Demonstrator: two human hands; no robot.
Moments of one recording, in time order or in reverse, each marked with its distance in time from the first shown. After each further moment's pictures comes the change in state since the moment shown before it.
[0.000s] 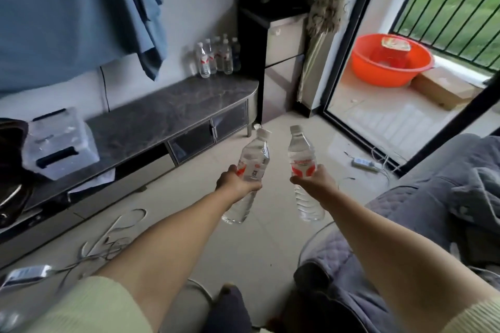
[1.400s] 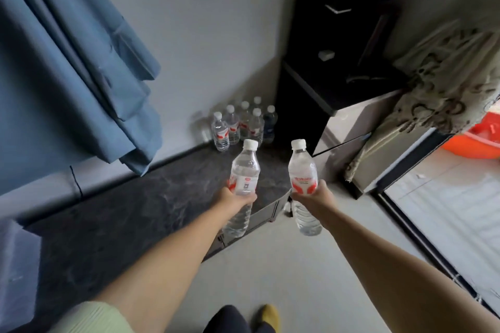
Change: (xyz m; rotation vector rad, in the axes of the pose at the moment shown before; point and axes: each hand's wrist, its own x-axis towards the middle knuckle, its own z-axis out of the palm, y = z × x) left_hand 0.620 0.173 -0.173 -0.277 0.079 -0.231; right_hand 0.565 -0.366 0.113 -0.035 -0.081 -0.046
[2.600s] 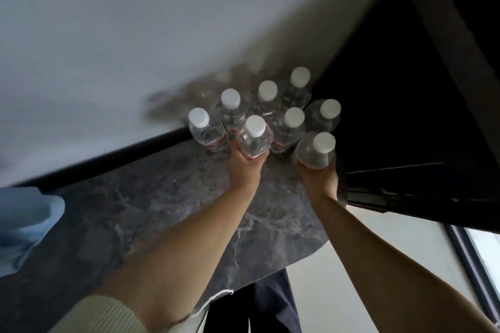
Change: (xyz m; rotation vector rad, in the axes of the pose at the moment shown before) left_hand 0.398 0.043 0.090 -0.327 0.412 0.042; right_hand 0.380 -0.022 0.197 0.155 0.078 0.165
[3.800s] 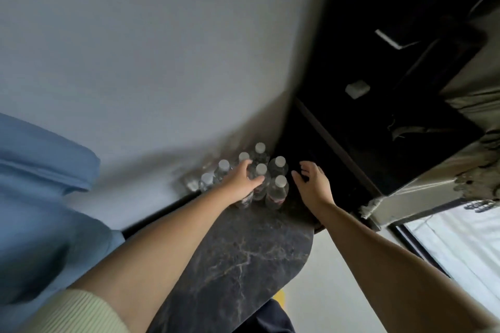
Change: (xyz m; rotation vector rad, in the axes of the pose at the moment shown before) left_hand -0.059 0.192 -0.095 0.650 -0.697 0.277; right_hand -0.121 -0.143 -0.134 -0.188 -0.026 -0.386
